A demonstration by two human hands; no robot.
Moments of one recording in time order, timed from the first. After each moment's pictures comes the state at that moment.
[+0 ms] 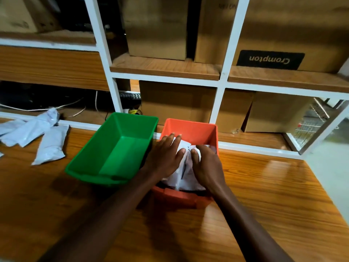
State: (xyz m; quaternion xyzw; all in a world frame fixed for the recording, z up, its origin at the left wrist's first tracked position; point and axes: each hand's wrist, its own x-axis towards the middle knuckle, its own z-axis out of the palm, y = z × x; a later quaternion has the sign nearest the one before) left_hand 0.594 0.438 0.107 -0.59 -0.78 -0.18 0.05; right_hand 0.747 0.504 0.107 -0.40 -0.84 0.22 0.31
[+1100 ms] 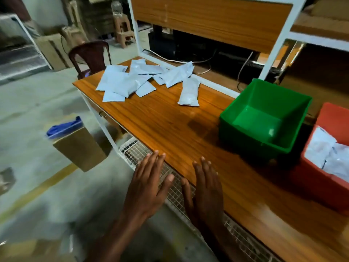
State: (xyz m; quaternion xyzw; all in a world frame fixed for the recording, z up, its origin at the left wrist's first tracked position) left_hand 0.553 -0.044 0.044 -0.27 -0.92 -0.27 0.02; right_hand 0.638 0.114 0.025 -0.15 -0.93 0.25 0.21
